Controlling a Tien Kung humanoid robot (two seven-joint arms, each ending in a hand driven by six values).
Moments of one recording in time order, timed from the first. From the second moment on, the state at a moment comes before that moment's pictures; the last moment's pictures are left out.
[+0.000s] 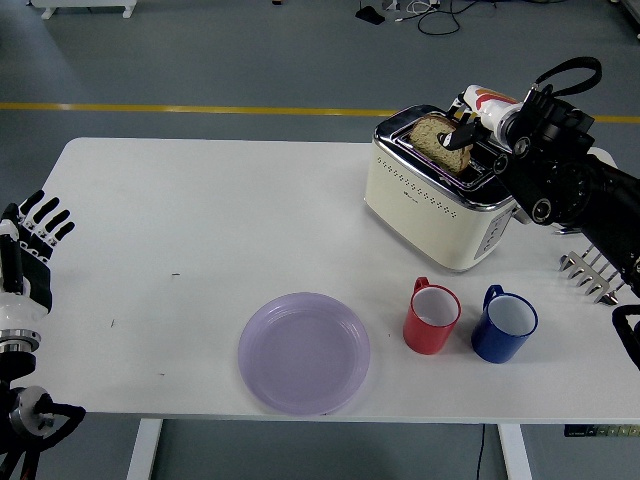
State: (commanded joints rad) left arm -0.02 0.04 -1.65 -1.31 0.99 0.11 -0.28; right arm 1.27 0.00 0.44 0.24 -1.43 0.00 -0.16
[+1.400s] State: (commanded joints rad) left arm 0.00 0.05 -1.67 -1.31 0.99 0.11 -0.28; right arm 1.26 -0.19 0.81 0.74 -1.88 -0.06 -0.23
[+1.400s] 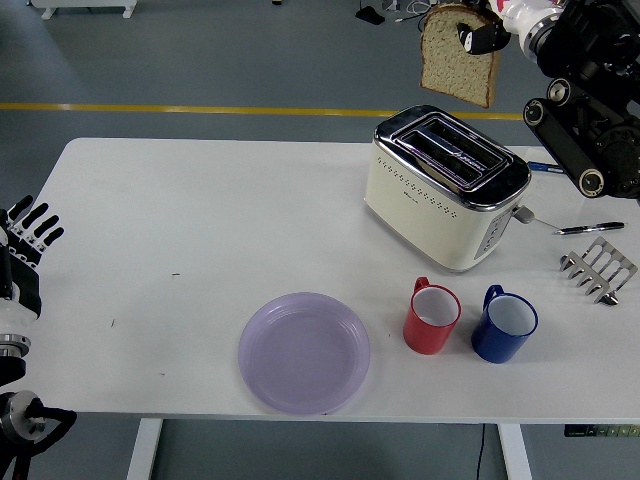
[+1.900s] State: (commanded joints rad) left arm 0.02 0.05 -1.67 -1.31 1.00 0.11 -0.28; right arm 1.05 -0.34 0.73 1.29 -1.29 0.15 -0.34
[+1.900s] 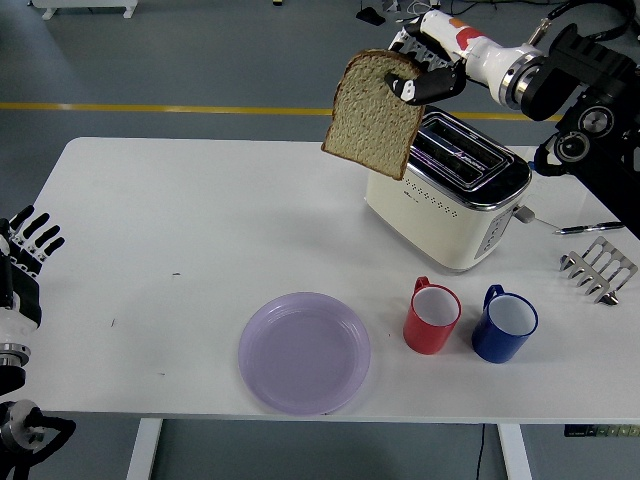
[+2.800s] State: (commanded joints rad) left arm 0.02 0.04 -1.67 -1.31 1.00 0.11 -0.28; right arm 0.88 -0.13 0.29 1.06 -1.13 0.02 -0.22
